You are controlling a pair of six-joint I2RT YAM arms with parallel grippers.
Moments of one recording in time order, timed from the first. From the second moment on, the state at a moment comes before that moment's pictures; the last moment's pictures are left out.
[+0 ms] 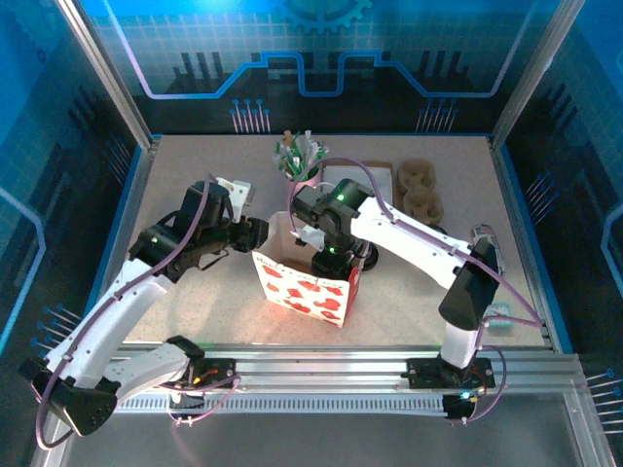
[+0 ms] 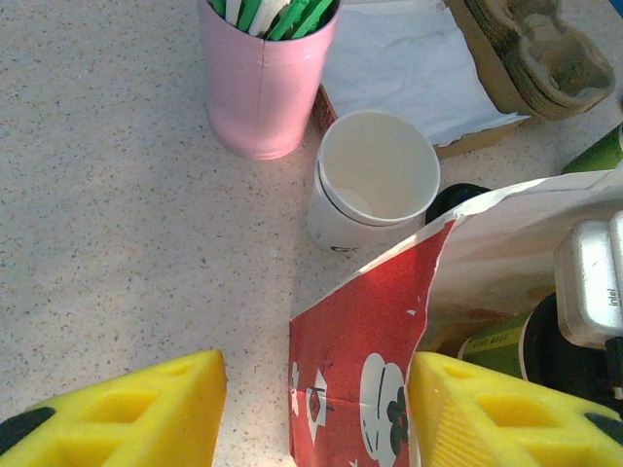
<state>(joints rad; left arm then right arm) -0.46 1.04 1.14 -0.84 0.04 -0.24 0.91 1.81 1.78 -1.53 -0.04 -0.03</state>
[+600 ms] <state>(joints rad) -0.46 1.04 1.14 -0.83 0.03 -0.24 0.90 1.81 1.76 -1.51 -0.04 -0.04</state>
